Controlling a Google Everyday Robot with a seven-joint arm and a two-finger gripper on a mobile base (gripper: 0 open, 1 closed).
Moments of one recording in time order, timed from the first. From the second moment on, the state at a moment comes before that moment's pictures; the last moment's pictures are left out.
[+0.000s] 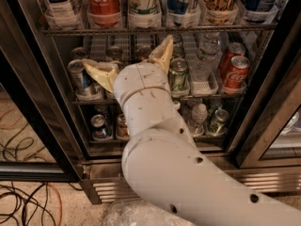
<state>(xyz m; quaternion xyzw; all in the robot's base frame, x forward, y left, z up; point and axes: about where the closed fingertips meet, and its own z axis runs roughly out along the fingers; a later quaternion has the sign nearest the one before) 0.518 0.036 1.010 -0.13 0.64 0.04 0.75</state>
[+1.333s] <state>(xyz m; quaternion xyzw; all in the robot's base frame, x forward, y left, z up) 0.515 0.008 1.013 -0.14 0.66 0.05 0.73</state>
